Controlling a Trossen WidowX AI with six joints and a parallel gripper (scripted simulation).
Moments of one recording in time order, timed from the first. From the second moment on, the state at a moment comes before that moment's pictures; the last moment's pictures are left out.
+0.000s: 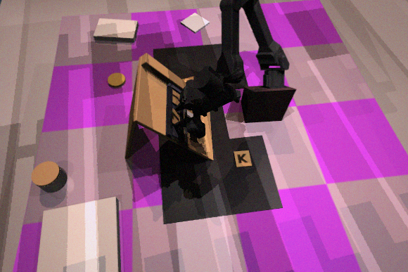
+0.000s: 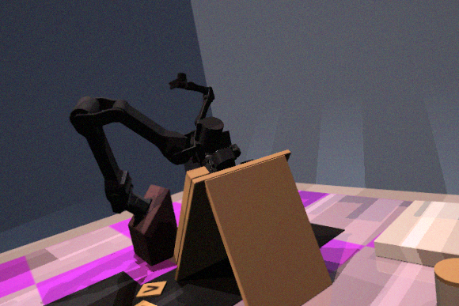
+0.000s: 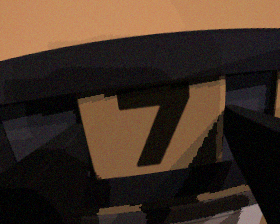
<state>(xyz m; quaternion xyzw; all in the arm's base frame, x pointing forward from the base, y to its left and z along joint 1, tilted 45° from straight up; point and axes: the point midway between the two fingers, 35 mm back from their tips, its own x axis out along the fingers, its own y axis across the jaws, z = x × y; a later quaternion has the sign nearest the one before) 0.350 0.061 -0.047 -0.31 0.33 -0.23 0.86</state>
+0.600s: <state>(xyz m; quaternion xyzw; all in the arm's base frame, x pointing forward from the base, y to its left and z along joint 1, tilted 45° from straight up) 0.348 0.053 -0.039 -0.31 0.33 -0.23 0.86</state>
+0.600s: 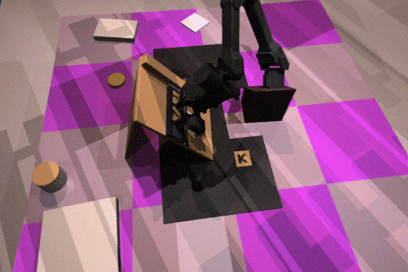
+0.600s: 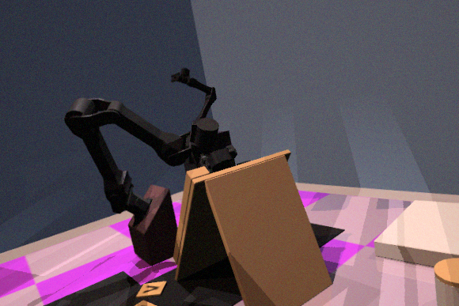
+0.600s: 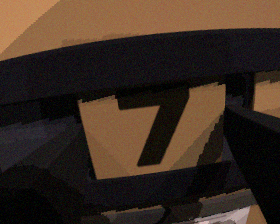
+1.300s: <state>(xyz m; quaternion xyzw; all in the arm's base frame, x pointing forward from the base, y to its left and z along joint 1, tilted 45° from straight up) 0.343 0.052 -0.035 -0.32 0.33 -0.23 0.86</state>
